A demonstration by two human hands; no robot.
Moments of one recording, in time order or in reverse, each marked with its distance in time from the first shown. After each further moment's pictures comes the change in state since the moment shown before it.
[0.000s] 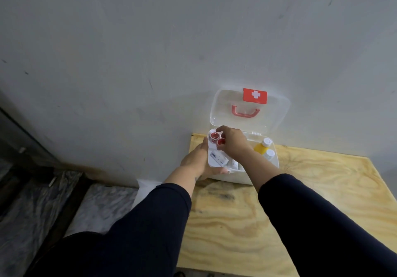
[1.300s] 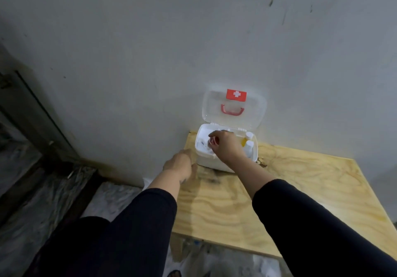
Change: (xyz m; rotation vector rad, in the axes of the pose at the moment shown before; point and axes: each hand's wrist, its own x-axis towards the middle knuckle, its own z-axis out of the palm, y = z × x) left_hand -0.106 0.021 0.018 0.187 0.168 -0.187; right_hand -0.095 0.007 -0.023 0.034 0.135 -0.181
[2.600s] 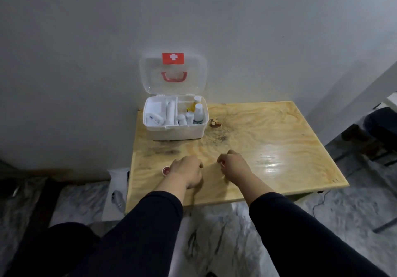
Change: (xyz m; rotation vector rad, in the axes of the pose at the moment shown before) left_hand -0.036 0.074 0.107 0.387 -0.318 0.317; right_hand -0.138 0.142 0.024 -0.167 -0.284 0.426
